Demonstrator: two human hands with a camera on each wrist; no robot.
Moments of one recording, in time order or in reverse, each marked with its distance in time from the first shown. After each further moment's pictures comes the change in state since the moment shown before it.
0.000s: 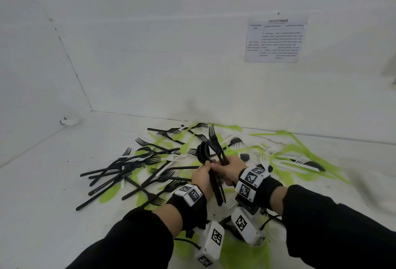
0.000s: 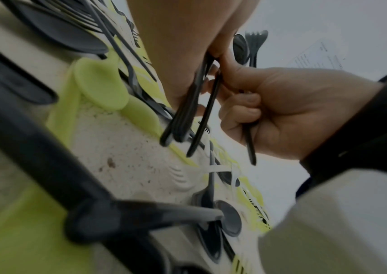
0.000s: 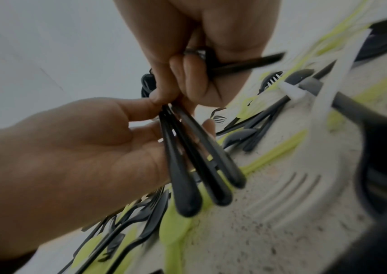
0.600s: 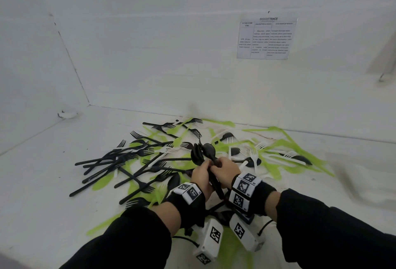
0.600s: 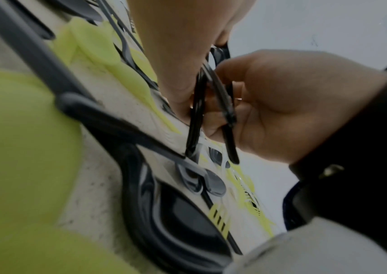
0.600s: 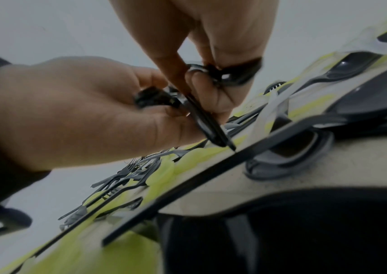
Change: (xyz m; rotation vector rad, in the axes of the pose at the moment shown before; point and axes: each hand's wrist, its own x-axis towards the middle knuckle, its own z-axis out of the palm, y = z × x) left_hand -0.024 -0.024 0.017 -0.045 0.002 -0.048; right_hand -0.034 0.011 0.000 -0.354 0.119 -0.008
